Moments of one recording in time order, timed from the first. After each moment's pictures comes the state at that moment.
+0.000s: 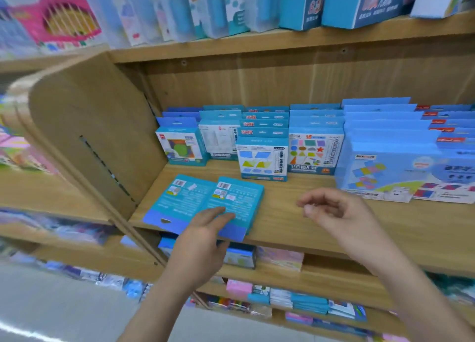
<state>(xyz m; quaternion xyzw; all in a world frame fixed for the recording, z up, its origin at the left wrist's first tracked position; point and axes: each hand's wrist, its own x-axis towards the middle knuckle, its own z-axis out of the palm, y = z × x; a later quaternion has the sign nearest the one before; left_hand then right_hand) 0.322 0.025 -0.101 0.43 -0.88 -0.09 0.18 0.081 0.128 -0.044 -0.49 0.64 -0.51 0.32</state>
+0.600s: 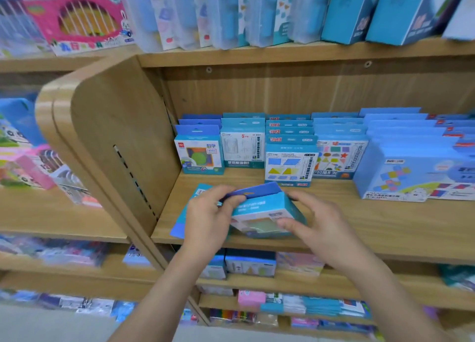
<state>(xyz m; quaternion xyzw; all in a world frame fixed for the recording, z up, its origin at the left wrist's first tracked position) 0.355 -0.040 -0.057 0.39 -0.75 -0.29 0.44 0.182 0.071 -0.053 -0.59 0.68 -0.42 0.13</state>
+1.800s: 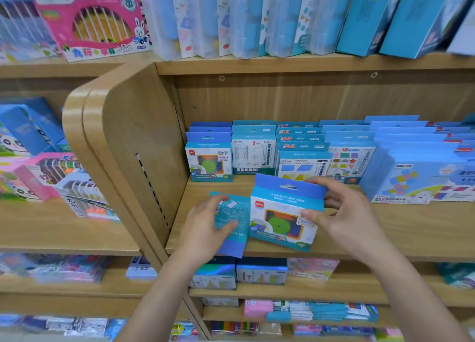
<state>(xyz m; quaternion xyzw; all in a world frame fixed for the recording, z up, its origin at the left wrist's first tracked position) 0.412 -0.087 -0.078 0.43 -0.83 -0.28 0.21 0.211 0.062 -0.017 -0.47 0.72 -0.49 0.16</state>
